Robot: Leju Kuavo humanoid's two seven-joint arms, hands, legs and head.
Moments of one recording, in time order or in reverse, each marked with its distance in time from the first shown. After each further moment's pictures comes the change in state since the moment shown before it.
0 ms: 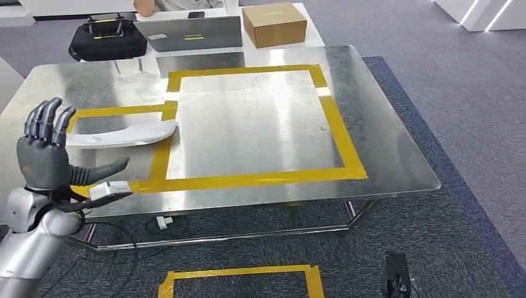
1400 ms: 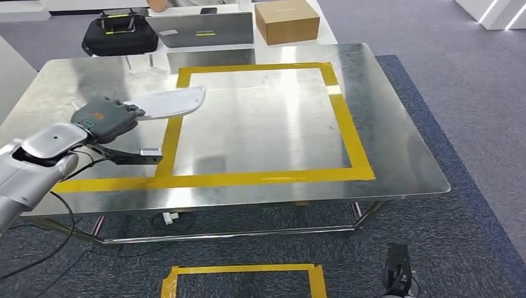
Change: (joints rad) left arm -0.616 0.103 -0.459 0.648 -0.509 -0.518 0.258; right arm -0.064 0.001 -0.034 0.000 0.044 0.005 0.052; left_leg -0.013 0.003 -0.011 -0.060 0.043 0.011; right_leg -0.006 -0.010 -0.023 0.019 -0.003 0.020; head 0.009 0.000
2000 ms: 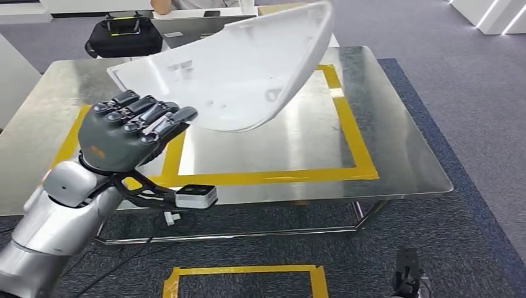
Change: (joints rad) left arm 0.302 -0.196 0.177 -0.746 -0.053 0.514 -0.132; right arm 0.001 -0.013 -0.038 -0.001 0.046 -0.060 0.075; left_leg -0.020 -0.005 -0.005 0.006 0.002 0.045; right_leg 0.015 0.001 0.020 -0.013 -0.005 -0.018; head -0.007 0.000
